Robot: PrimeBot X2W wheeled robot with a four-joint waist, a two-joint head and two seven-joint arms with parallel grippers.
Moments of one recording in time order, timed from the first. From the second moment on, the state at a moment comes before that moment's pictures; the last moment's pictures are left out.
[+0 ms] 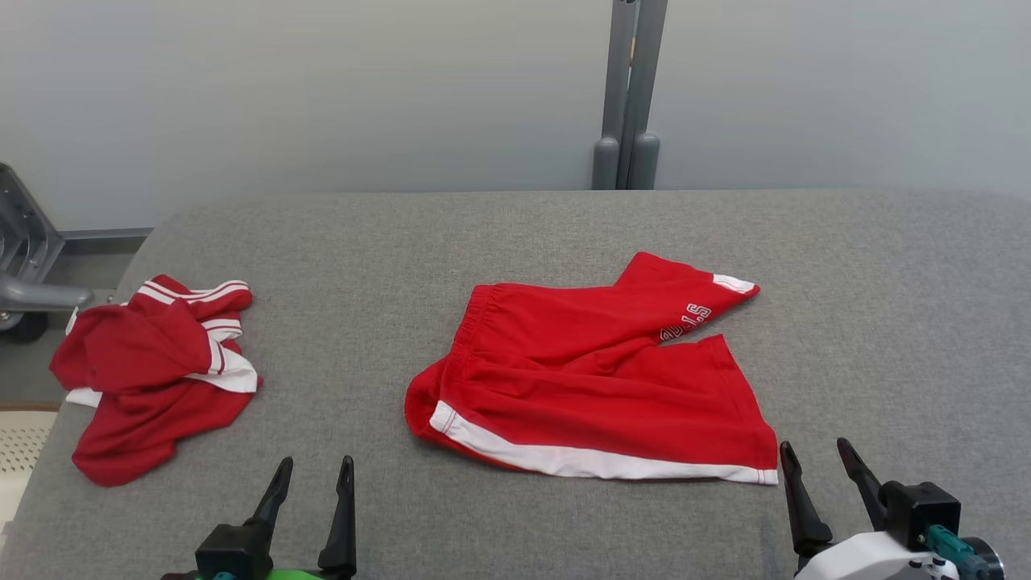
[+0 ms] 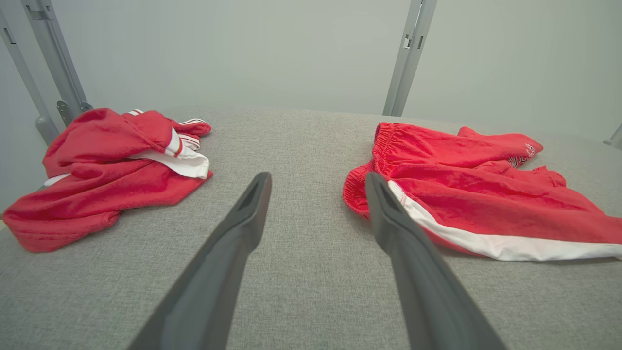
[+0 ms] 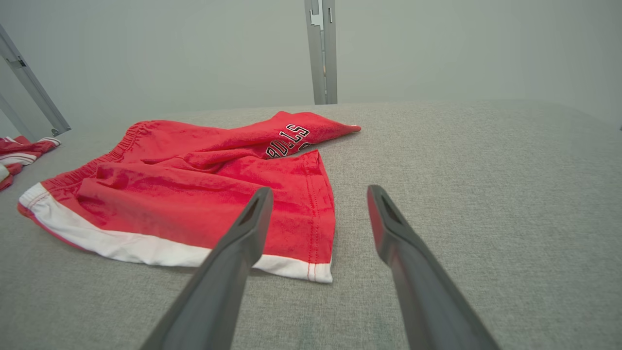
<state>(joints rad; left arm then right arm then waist) 0.06 0.05 -0.10 0.29 -0.19 -0.12 -0.26 0.05 -0.06 -0.02 0.32 0.14 0.13 -0.26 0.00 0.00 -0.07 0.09</state>
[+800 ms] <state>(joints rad) 0.03 0.05 -0.17 0.30 -0.20 -0.12 -0.26 0.03 -0.06 0.02 0.43 0.18 0.13 -0.26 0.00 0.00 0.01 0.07</state>
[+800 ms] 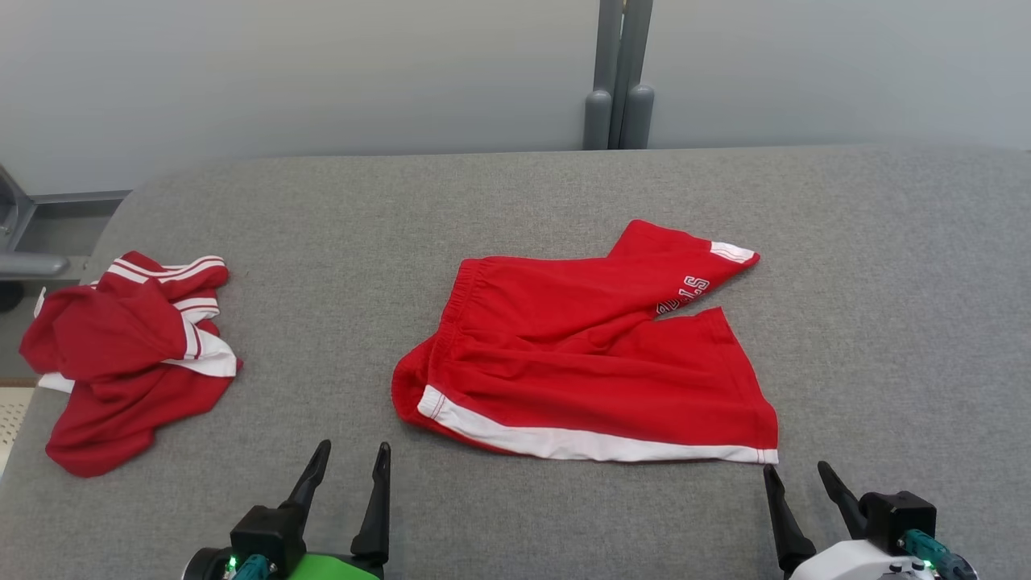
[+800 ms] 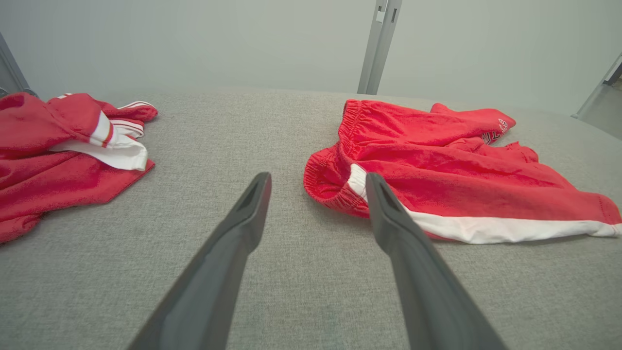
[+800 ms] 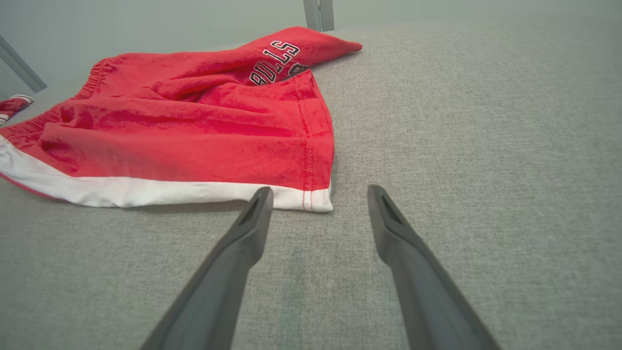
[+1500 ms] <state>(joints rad) -0.01 0.05 -0.21 0.30 -0.22 -0.13 -0.26 -0.09 -0.09 0.07 0.58 0.24 0.13 -0.26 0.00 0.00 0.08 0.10</state>
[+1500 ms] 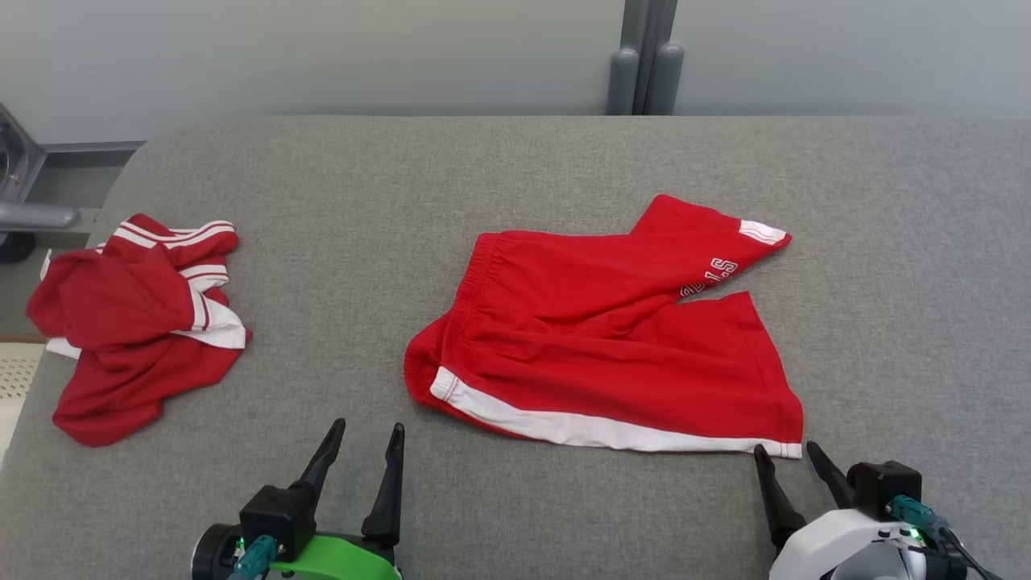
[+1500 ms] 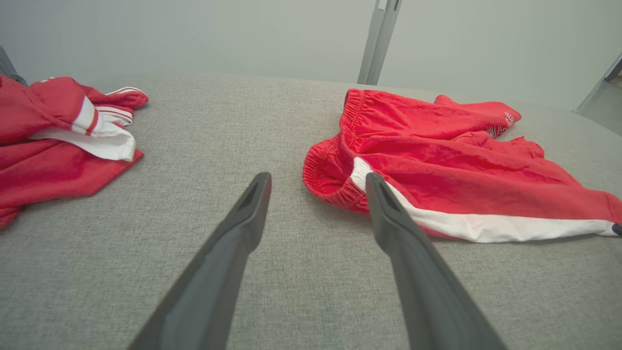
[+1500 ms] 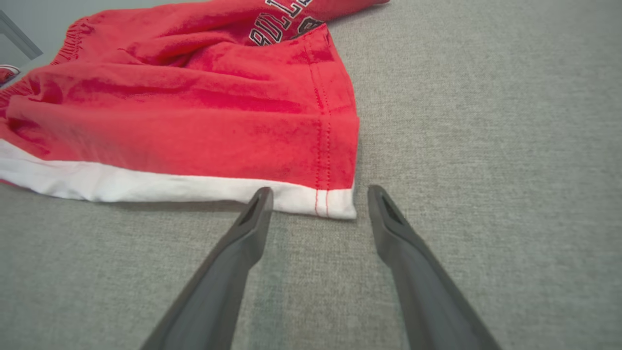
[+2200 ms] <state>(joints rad) -0.02 0.05 -0.21 0.30 -0.22 -0.13 -0.26 -0.10 -0.10 0.09 0.59 0.24 0.13 -0.26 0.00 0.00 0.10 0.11</state>
